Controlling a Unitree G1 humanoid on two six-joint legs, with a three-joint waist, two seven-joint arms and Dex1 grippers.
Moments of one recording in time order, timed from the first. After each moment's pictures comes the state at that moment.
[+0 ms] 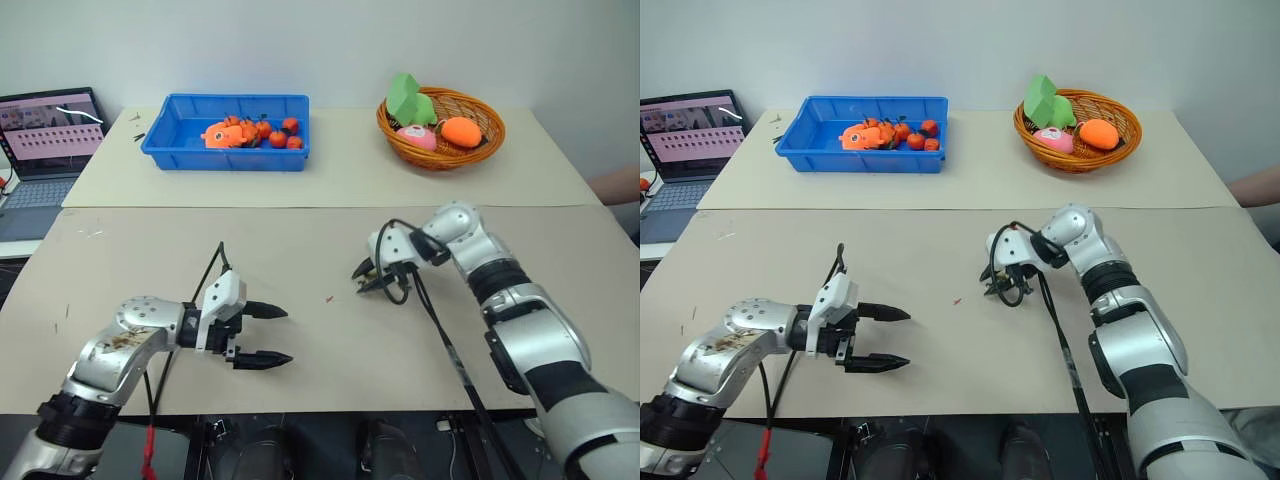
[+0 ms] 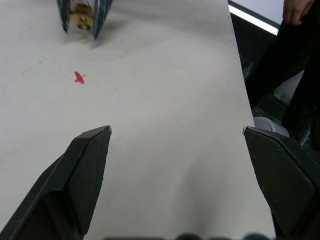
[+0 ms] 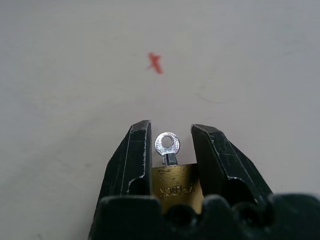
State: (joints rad) left arm -0.26 0.71 -0.13 -0.18 -0.47 0.46 -1.22; right arm -1.02 -0.49 0.27 0.82 -0.13 -0.44 1.43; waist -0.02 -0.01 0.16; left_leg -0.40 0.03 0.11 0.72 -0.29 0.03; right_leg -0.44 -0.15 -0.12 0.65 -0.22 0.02
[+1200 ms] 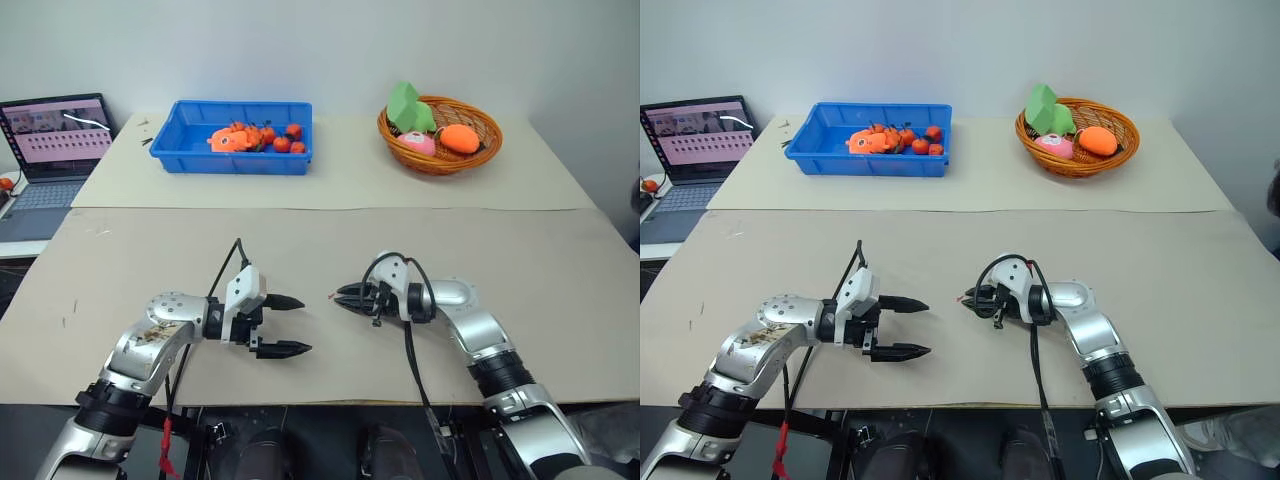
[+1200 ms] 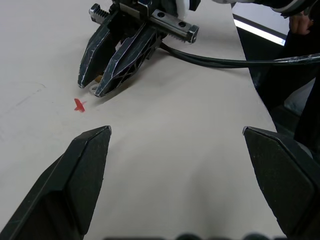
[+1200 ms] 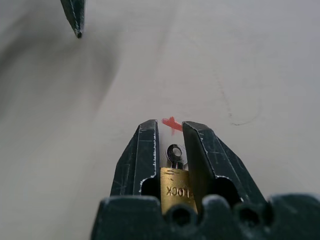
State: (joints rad) left arm -0.27 0.65 -0.15 -0.15 -0.43 0.42 -1.19; right arm -0.53 -0.40 0.22 0.35 0.09 0.09 1.03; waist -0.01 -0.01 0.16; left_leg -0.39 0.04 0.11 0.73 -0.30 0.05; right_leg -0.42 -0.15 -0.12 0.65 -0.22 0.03
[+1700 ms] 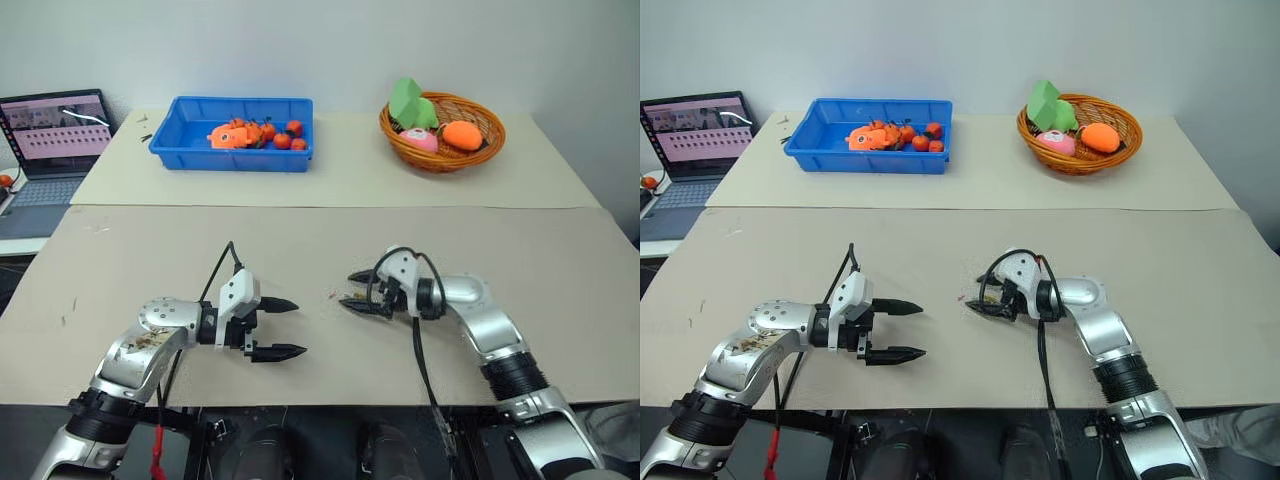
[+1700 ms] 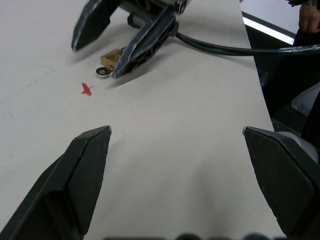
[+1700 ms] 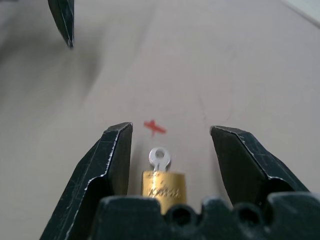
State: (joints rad) left arm -0.25 0.66 -0.14 -0.16 -0.43 0.42 -1.18; right arm -0.49 -0.47 0.18 0.08 0.16 0.24 1.02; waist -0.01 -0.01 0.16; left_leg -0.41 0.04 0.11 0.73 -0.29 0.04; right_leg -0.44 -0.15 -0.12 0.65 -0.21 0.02
